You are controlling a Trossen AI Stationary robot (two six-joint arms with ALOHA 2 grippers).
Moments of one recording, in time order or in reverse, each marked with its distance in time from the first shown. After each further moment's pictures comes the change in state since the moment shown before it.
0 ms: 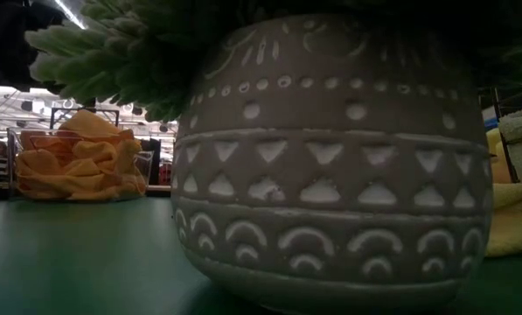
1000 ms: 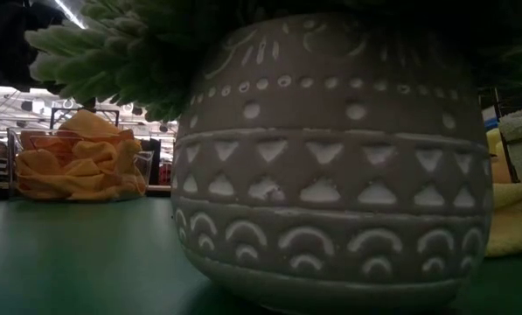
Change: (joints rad) left arm 0.000 0.001 0.000 -0.003 -0.001 -0.002; right arm -0.130 0.083 0.008 0.293 -0.239 -0.012
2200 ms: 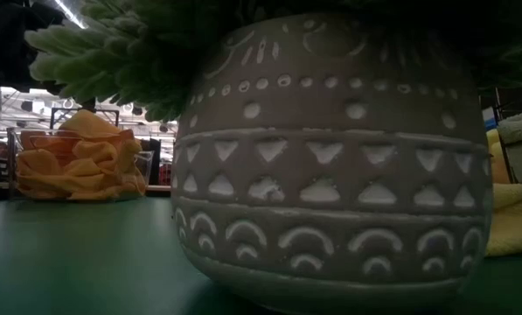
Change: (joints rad) left arm 0.000 0.000 0.000 -0.006 0.000 -0.006; right arm 0.014 0.180 0.000 0.015 -0.047 -0.166
